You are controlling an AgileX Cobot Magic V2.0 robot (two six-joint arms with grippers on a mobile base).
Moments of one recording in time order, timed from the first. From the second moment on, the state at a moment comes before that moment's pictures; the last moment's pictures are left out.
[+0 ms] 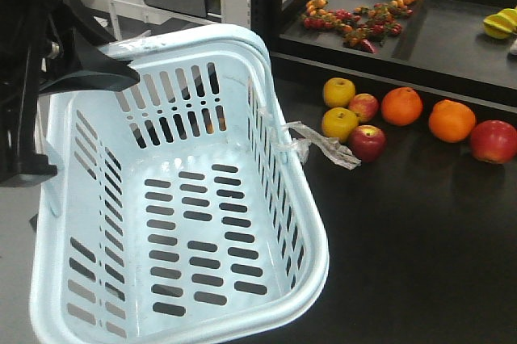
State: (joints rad) left arm -0.74 1.27 -1.72 0.04 1.30 0.68; right arm 0.01 -0.01 0.03 -0.03 0.07 0.12
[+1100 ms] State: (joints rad) left arm -0.74 1.27 -1.72 0.04 1.30 0.68; right arm 0.01 -0.01 0.03 -0.03 0.07 0.12
